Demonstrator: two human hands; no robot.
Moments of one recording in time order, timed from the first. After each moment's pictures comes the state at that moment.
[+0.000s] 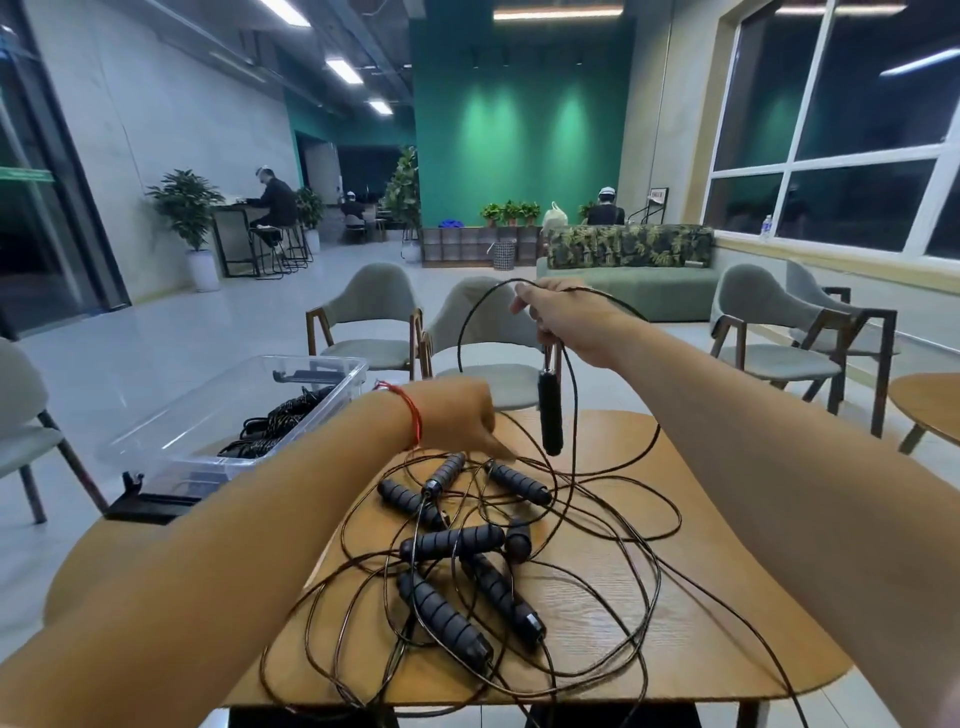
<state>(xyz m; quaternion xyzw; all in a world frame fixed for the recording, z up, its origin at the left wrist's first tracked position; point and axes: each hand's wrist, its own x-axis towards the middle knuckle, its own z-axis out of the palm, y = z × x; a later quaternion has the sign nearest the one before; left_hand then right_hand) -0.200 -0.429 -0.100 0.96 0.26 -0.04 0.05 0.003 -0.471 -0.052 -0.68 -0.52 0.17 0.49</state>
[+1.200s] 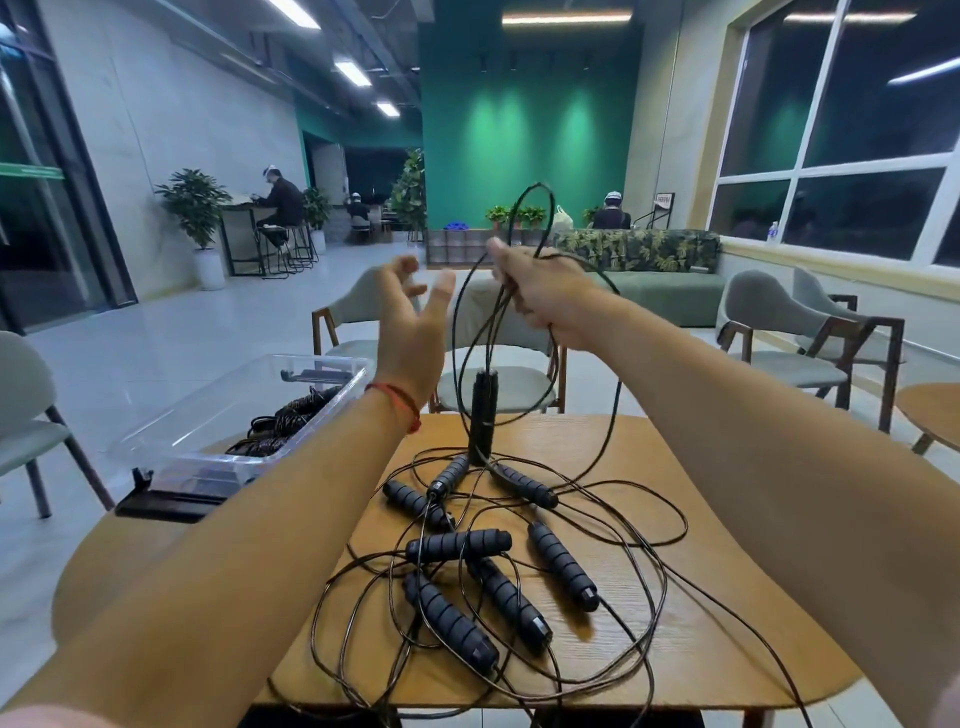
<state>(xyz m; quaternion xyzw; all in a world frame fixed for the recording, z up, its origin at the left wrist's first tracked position) -0.201 -0.394 -0.084 0.67 0.21 0.61 0.38 -0.047 -0.475 -0.018 -0.66 -0.53 0.17 0.51</state>
